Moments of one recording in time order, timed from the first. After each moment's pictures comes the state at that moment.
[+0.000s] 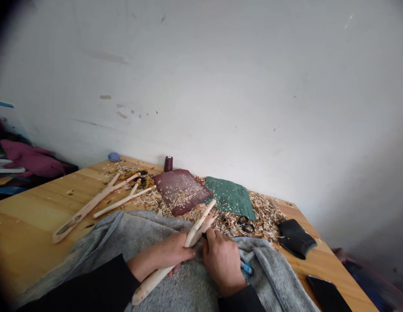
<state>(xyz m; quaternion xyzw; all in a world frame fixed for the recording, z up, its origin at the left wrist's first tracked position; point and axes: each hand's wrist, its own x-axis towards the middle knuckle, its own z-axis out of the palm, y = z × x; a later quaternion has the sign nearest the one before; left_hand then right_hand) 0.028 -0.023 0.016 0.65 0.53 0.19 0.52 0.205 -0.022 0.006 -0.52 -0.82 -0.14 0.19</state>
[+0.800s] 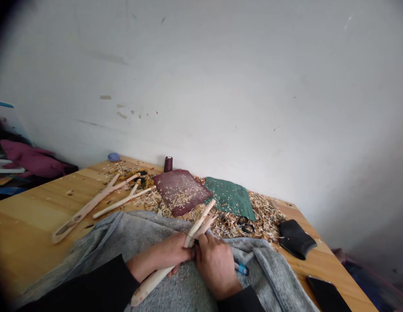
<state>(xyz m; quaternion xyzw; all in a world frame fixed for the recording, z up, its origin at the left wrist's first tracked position) 0.029 -0.023 0.014 0.66 0.52 0.19 0.52 0.198 -0.029 0.005 -0.50 -0.85 -0.12 0.16</state>
